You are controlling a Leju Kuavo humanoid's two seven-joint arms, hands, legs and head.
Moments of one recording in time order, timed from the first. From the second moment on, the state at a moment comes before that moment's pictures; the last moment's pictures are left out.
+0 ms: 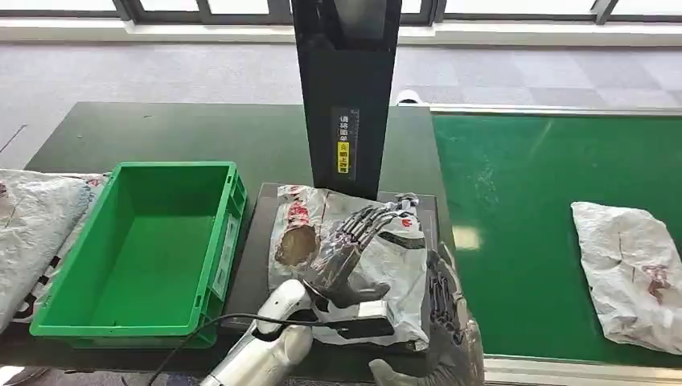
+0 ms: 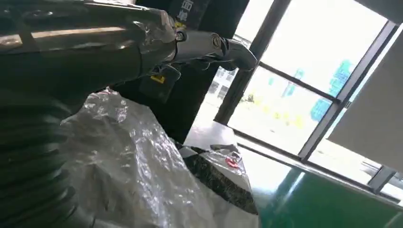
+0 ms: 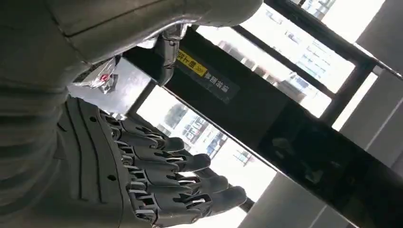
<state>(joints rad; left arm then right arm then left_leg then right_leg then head) -0.34 -0.32 -0.51 -0.84 -0.93 0.37 -0.33 0.32 0.12 0.47 -1.83 0.58 -0.33 -0.65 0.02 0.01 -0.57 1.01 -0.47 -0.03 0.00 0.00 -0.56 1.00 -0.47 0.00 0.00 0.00</state>
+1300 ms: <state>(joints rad) -0.34 -0.31 -0.50 -0.77 -1.00 0.29 -0.32 0.27 0.15 0.44 -1.88 0.62 -0.16 -0.66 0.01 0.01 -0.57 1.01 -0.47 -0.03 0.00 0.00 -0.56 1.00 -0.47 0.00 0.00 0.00</state>
